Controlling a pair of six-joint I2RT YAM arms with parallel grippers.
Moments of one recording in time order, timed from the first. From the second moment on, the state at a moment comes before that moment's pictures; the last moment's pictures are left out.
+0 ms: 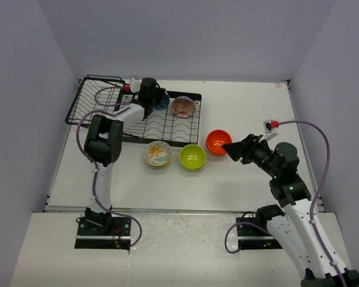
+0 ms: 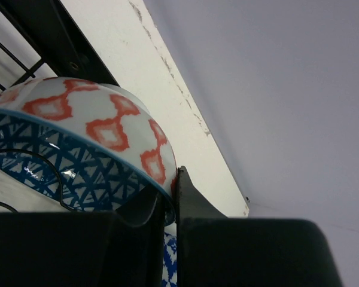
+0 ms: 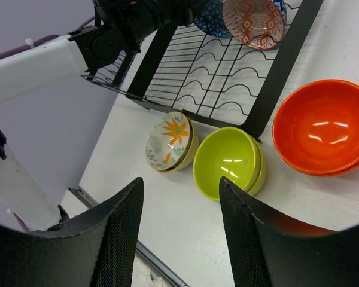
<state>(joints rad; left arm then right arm) -0.32 2.21 1.62 0.13 -0.22 -1.33 0.24 0.57 0.60 -0.21 -0.40 0.67</state>
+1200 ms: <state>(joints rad) -0.33 2.20 1.33 0.77 -0.21 -1.42 0.24 0.59 0.60 -0.21 -0.41 0.59</state>
